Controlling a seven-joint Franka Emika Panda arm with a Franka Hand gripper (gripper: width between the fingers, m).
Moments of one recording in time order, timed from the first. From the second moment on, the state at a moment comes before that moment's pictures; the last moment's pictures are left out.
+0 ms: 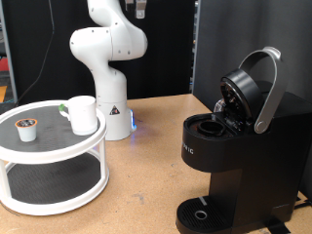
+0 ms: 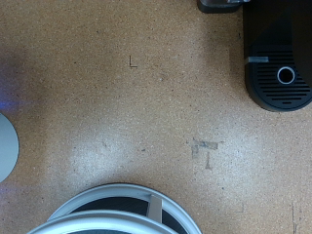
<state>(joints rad) -0.03 -0.77 0.02 -2.35 0.03 1.58 -0.78</state>
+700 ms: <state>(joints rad) -0.08 -0.73 -0.11 -2.34 -0.05 1.65 -0.92</state>
